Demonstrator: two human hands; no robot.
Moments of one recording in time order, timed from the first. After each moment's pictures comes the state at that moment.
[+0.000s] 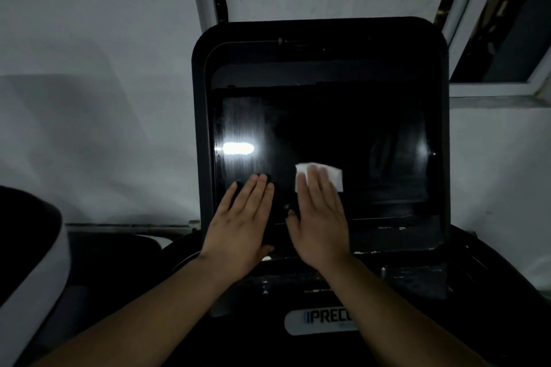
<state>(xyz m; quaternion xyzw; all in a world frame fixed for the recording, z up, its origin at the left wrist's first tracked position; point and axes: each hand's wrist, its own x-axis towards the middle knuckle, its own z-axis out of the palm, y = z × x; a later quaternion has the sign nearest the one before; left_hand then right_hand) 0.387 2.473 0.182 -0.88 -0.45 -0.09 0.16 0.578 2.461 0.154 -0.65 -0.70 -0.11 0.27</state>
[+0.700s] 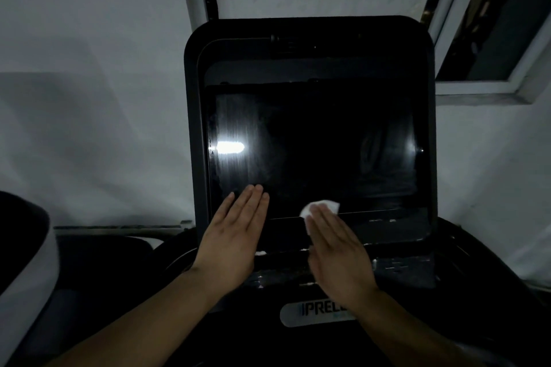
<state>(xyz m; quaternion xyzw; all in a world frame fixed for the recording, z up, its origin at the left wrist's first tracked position) 0.379 2.458 0.165 -0.89 -0.40 -0.13 0.15 0.621 2.404 0.110 -0.58 -0.76 -0.17 0.22</state>
